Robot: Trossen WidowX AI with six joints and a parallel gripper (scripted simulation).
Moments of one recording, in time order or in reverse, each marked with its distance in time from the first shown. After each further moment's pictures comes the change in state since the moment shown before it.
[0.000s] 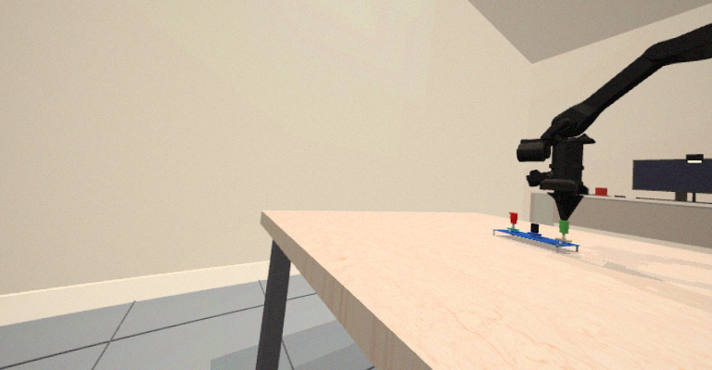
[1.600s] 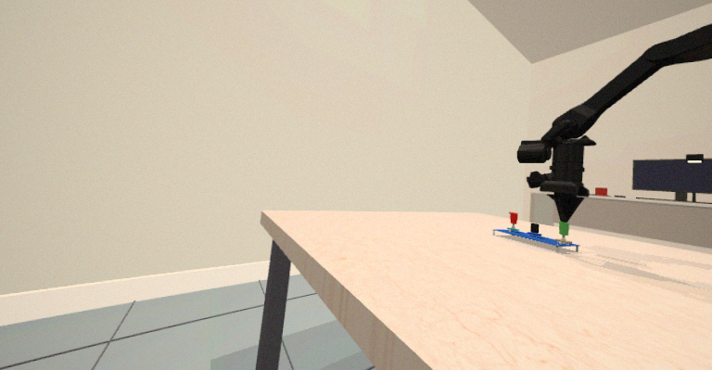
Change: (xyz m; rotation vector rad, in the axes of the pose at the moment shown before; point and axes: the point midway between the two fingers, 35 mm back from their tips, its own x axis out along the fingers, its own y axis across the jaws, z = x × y) arm 0.006 0.000 -0.001 0.000 -0.001 0.000
